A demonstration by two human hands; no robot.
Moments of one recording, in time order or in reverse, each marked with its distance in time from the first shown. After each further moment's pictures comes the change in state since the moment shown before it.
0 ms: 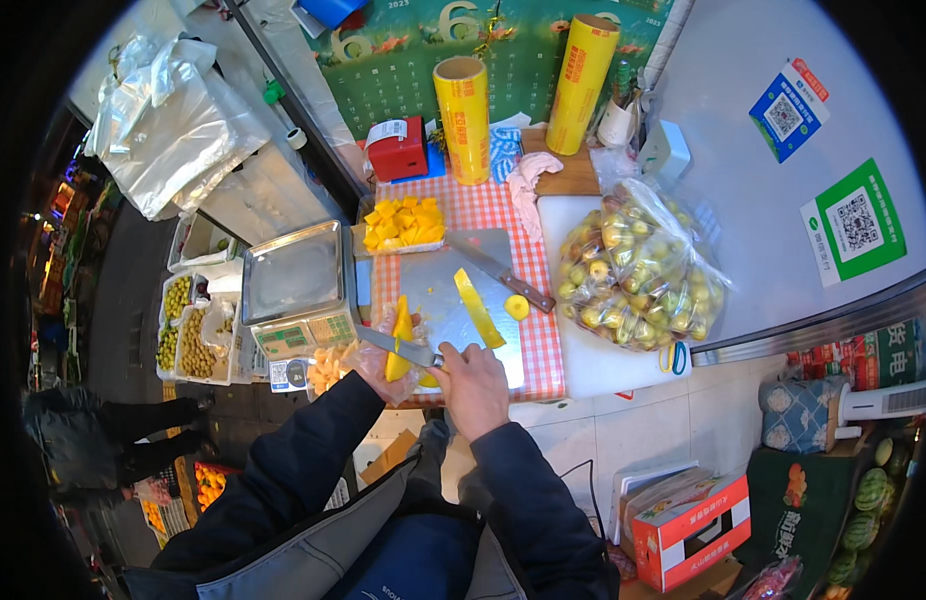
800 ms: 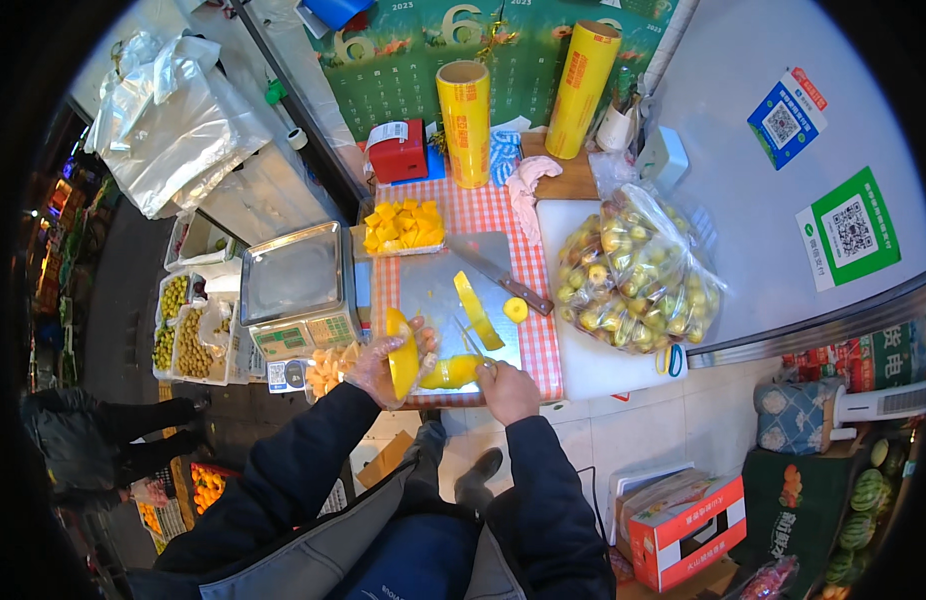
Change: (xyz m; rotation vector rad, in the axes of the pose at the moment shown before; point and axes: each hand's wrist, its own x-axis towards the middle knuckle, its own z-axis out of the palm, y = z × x) left_hand -0.006 0.000 -0.011 0.018 -0.102 -0.068; right_hand -0.008 0.065 0.017 0.059 -0.327 0.489
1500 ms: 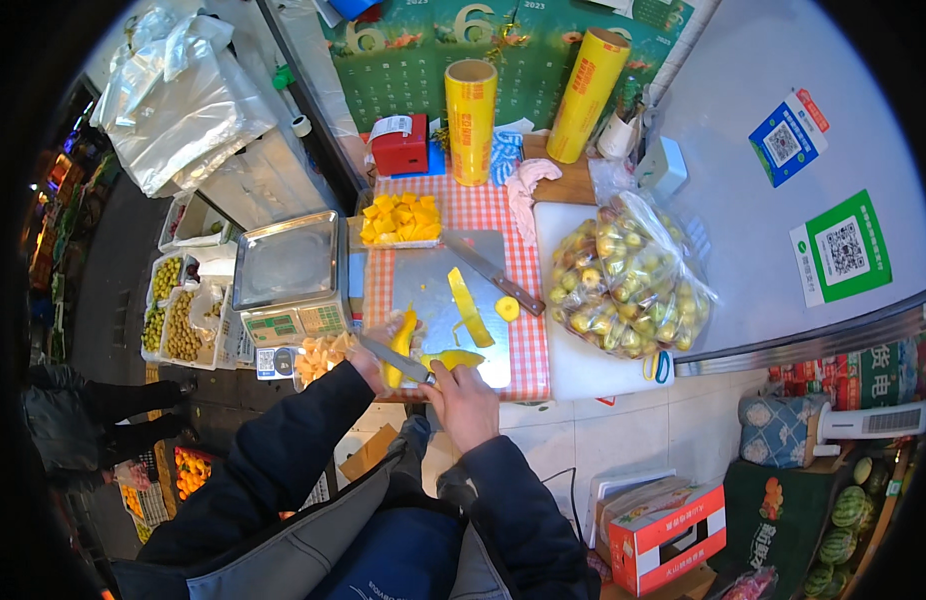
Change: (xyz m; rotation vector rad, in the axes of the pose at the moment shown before) left_hand -0.005 0.000 0.022 0.213 0.163 0.035; right_hand -0.049 -0.053 -0.002 -0.039 0.287 -0.566
